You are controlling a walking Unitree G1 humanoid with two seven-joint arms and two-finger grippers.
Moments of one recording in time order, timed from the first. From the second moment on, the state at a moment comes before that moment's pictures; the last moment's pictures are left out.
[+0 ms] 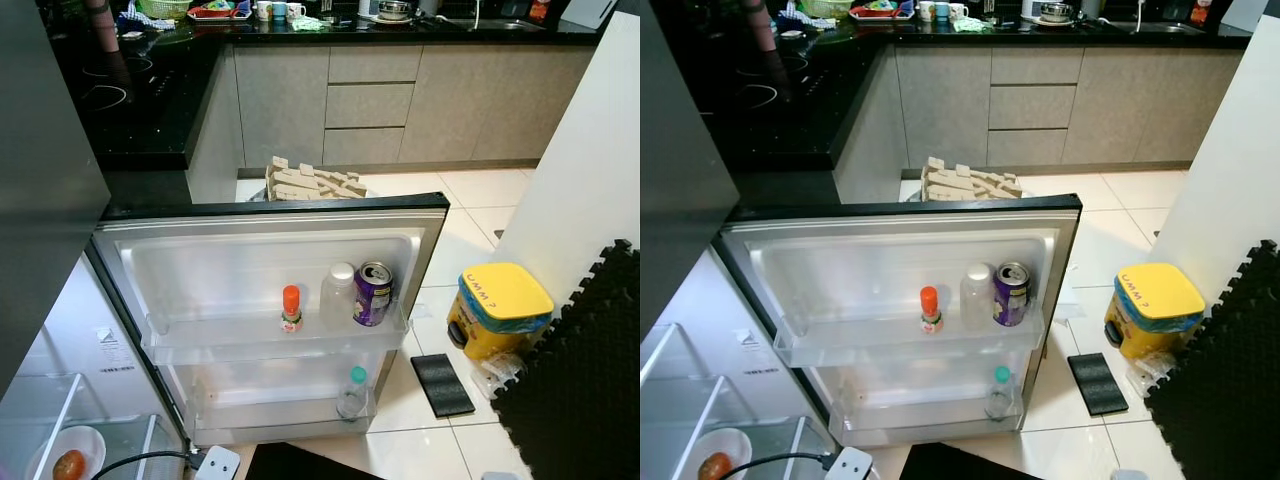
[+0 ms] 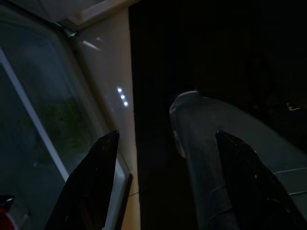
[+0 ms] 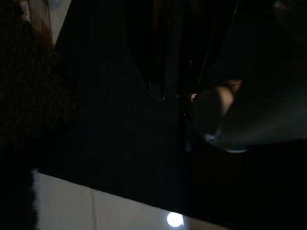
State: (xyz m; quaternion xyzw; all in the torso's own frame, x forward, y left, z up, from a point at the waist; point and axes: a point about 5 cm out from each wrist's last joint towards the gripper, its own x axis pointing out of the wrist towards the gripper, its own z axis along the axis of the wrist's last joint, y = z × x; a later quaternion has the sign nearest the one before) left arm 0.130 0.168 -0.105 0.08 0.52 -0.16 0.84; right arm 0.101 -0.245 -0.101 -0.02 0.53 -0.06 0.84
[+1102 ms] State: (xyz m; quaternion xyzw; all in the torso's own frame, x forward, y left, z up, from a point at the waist) left arm 0.127 0.178 -0.105 -0.04 0.52 -0.08 0.85; right arm 0.106 -0.246 -0.101 -0.06 0.55 -0.04 0.83
